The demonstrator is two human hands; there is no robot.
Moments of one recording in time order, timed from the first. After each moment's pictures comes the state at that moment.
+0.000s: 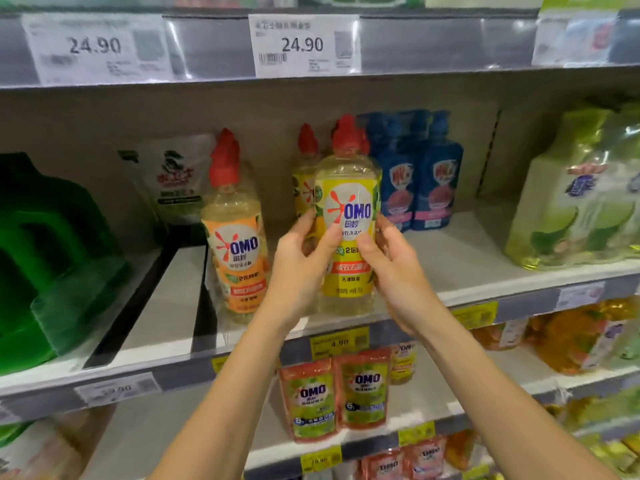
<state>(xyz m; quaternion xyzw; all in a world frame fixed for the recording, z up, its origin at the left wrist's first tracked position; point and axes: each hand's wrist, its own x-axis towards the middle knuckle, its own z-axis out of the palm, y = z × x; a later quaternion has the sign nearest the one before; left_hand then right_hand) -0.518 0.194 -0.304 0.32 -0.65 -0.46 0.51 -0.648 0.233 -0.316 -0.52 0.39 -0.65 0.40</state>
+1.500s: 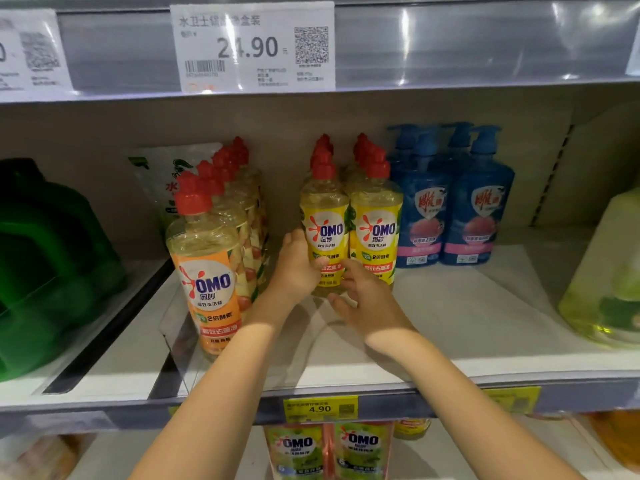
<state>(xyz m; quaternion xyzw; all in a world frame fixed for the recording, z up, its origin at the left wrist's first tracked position) -0.558 0.078 -0.314 0.60 -0.69 -0.20 0.35 -0.675 0.136 -0.350 -0.68 0.56 -0.40 0.24</state>
